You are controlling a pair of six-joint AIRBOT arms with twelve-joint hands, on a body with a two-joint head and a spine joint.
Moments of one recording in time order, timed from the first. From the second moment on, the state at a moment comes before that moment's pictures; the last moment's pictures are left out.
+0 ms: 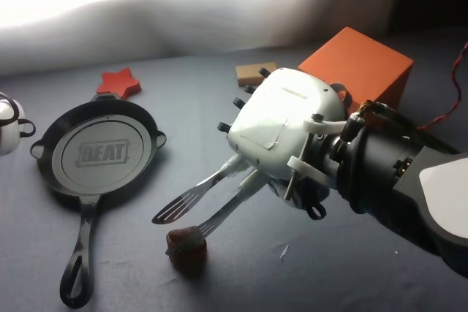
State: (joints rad) left arm 0.21 -0.83 0.50 -1.74 -1.70 2.40; right arm -0.32 -1.30 0.85 -1.88 -0.61 0.39
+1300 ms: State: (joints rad) left arm 0.21 -0.83 0.50 -1.74 -1.70 2.40; right arm -0.41 -1.31 0.87 -1.96 -0.59 0.40
